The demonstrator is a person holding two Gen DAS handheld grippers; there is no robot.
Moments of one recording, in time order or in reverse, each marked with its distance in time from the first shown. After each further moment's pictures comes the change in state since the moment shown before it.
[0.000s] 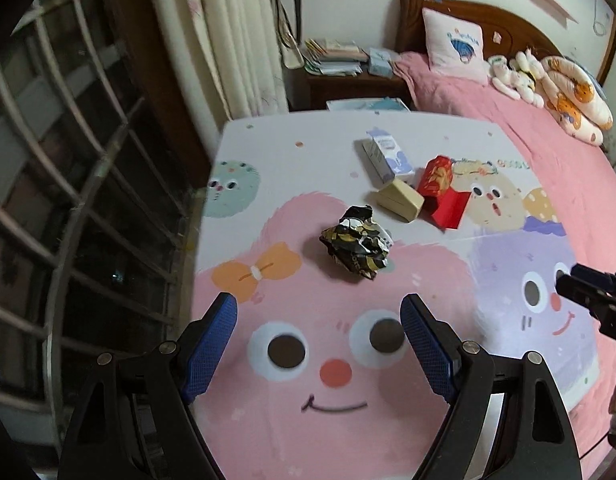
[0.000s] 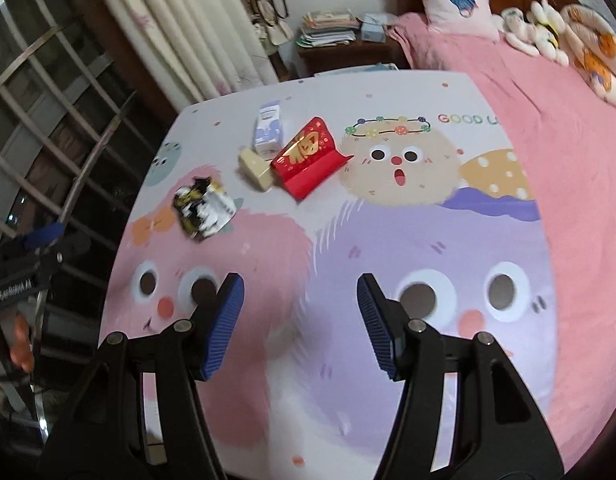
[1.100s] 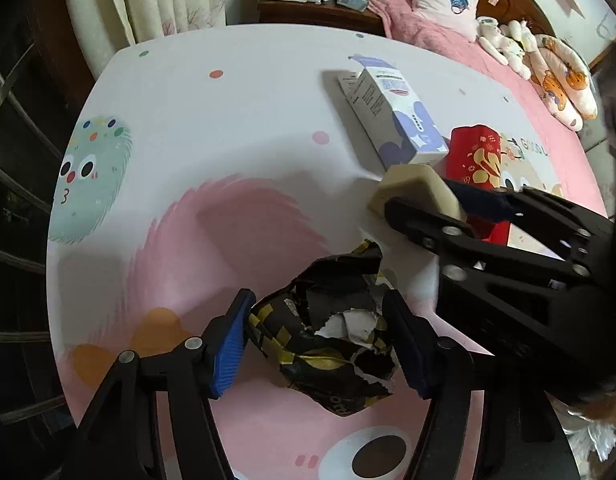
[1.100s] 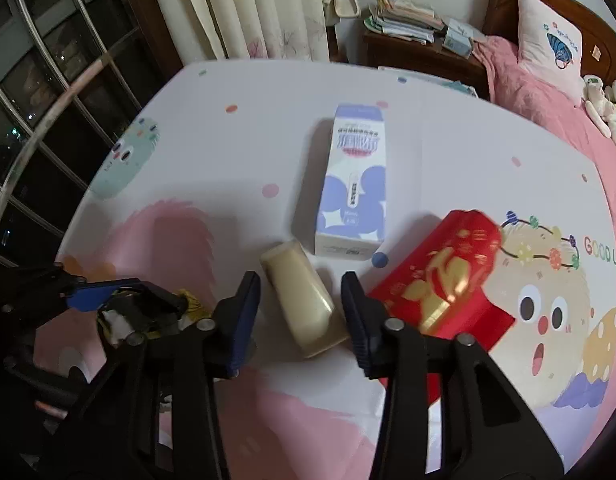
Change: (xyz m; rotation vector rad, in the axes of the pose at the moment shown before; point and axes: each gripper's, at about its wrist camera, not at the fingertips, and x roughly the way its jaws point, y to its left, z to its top) left arm 0.231 -0.031 0.063 -0.024 0.229 -0.225; right arm 0.239 0.099 0.115 -0.283 0.094 -0.021
